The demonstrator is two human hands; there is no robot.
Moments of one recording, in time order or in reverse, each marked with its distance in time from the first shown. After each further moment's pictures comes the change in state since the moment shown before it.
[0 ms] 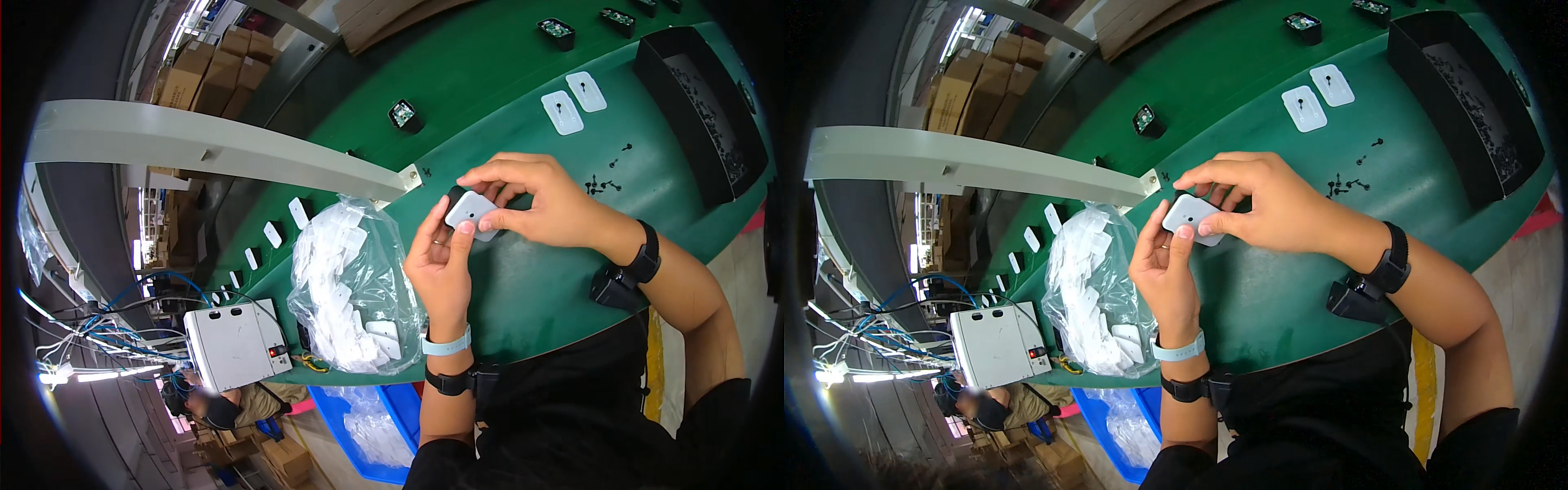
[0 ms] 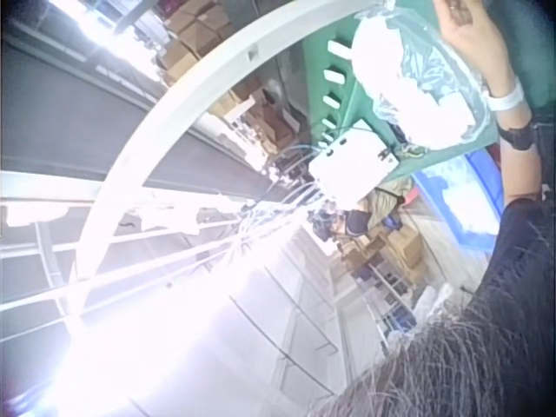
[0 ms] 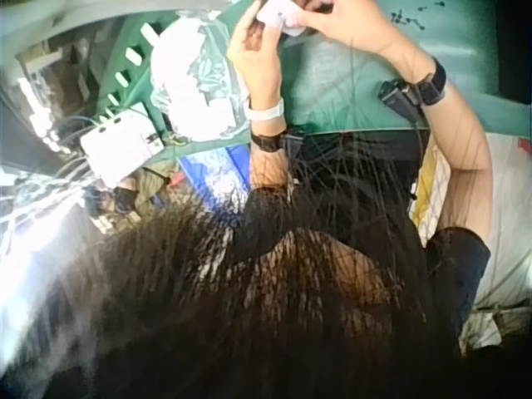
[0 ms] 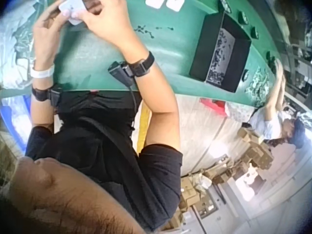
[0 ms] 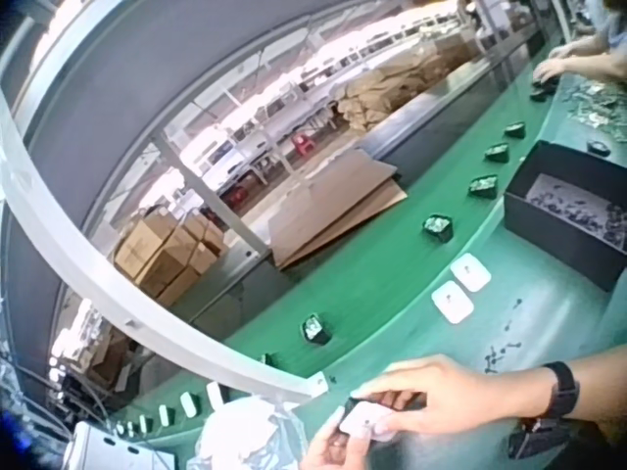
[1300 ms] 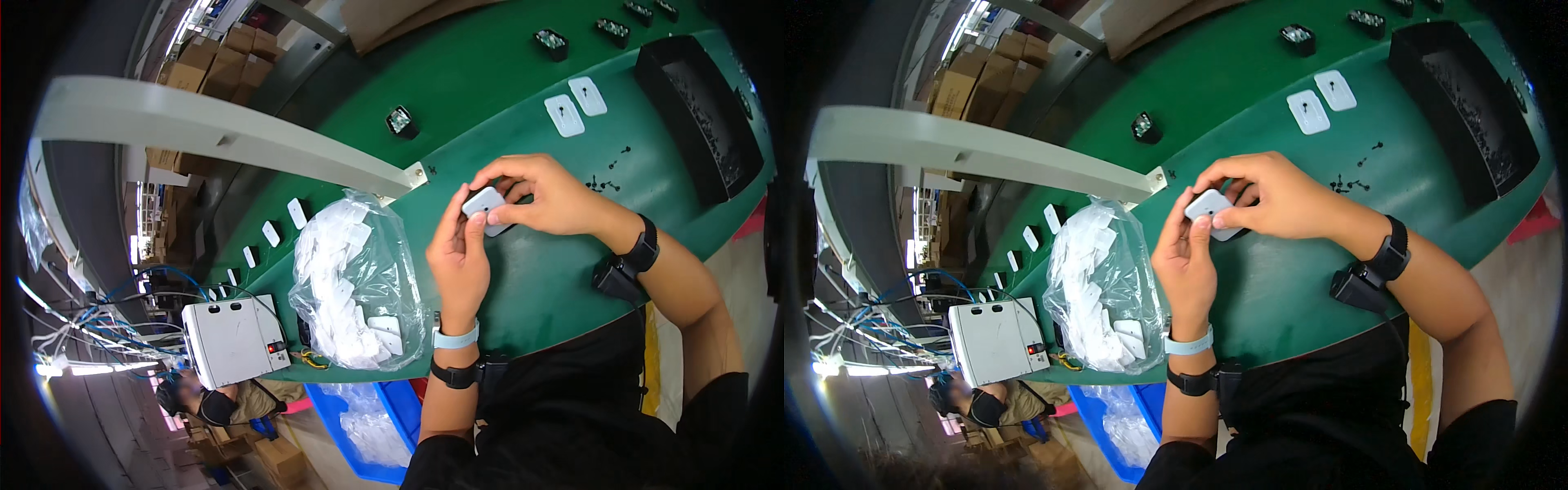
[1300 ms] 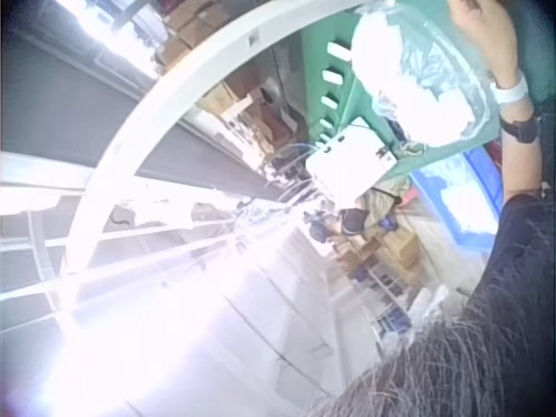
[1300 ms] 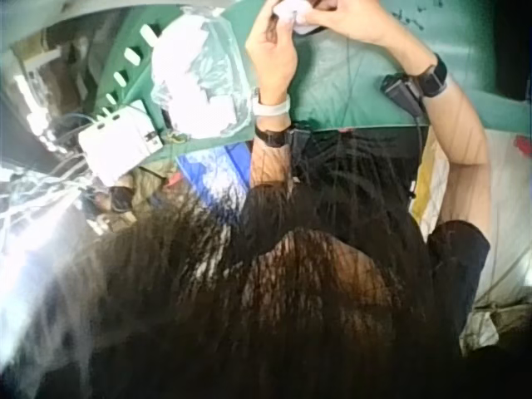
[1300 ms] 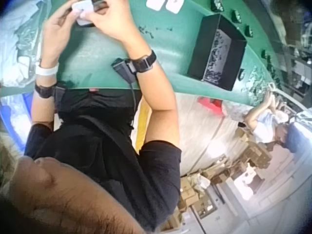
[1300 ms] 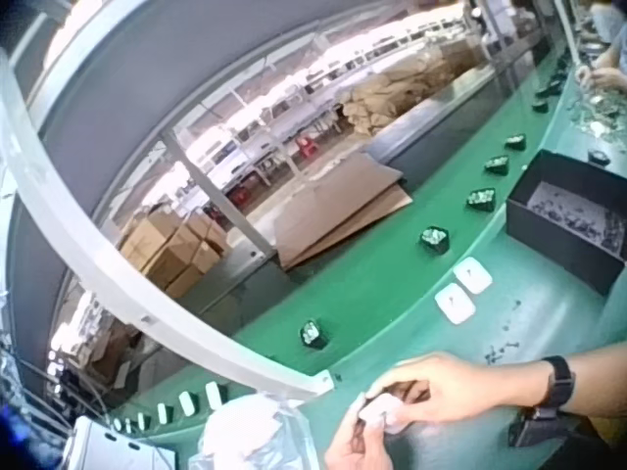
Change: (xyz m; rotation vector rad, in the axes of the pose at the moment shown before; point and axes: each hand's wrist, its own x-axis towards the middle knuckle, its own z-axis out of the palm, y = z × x) left_hand -0.002 -0.009 0.006 0.081 -0.084 0.022; right_hand 0.001 0.007 -0.002 0.123 -0.129 0.166
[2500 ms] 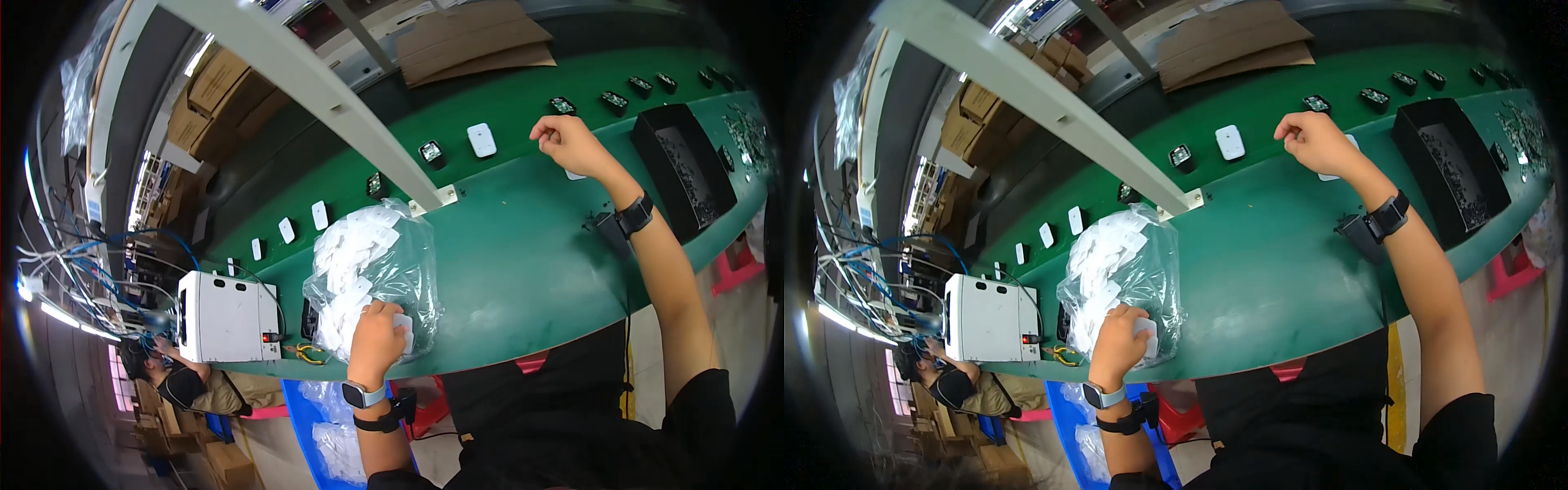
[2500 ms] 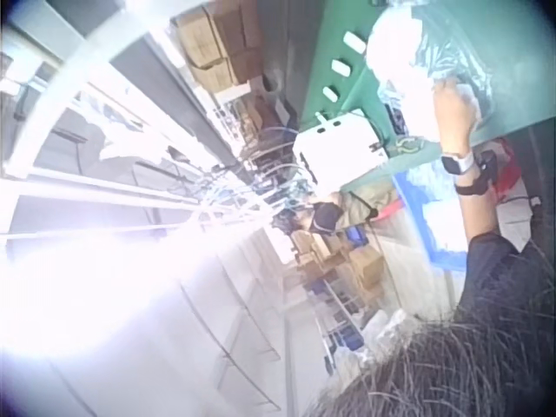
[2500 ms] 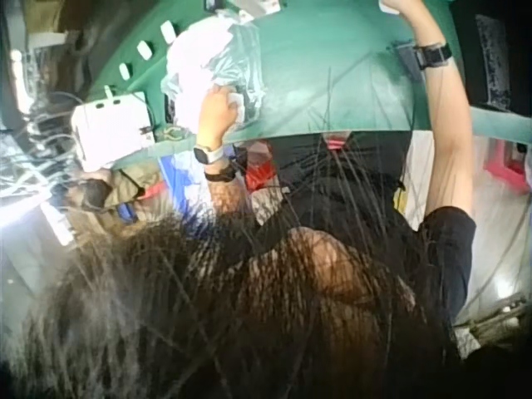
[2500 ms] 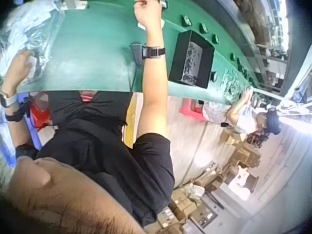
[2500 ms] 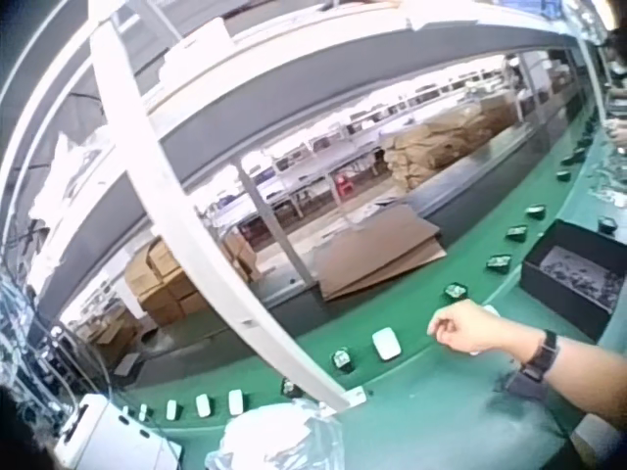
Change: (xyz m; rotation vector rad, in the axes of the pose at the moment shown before) left_hand -0.073 0.068 -0.184 1.260 -0.307 -0.118; right_hand 0.055 -0.027 -0.082 -0.624 0.253 0.091
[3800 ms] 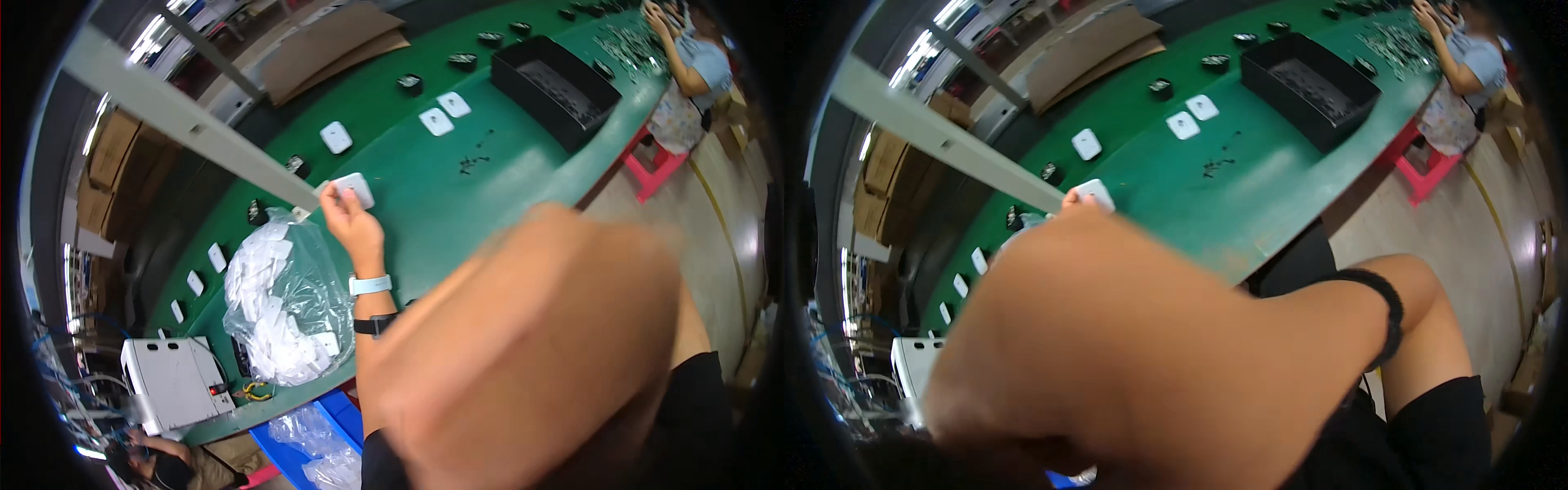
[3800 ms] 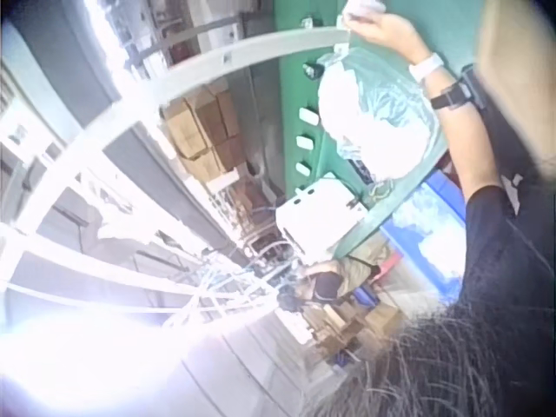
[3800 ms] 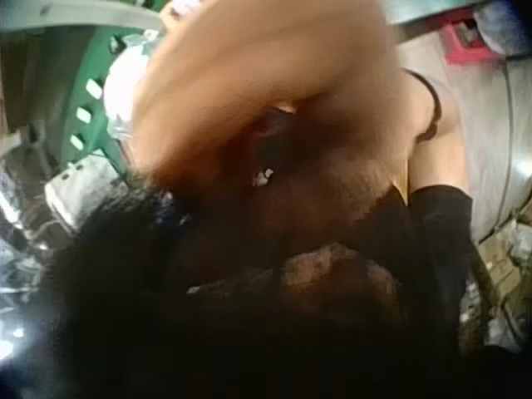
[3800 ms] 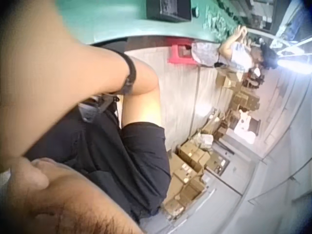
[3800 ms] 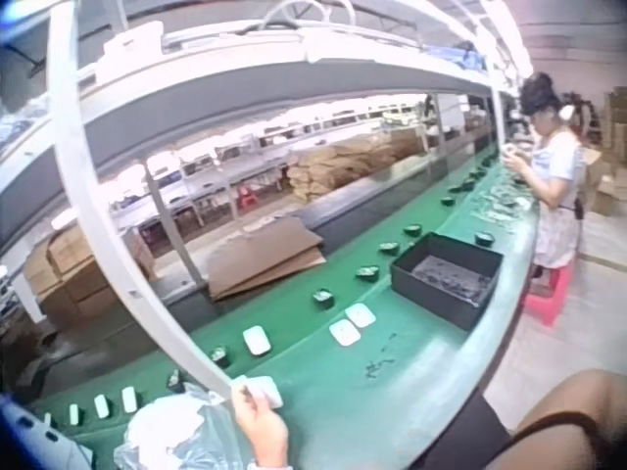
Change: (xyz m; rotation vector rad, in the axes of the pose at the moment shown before) left_hand 0.171 0.122 0.122 -1.193 0.559 0.164; right_hand -0.219 -0.236 0.025 0.916 -0.362 -0.396
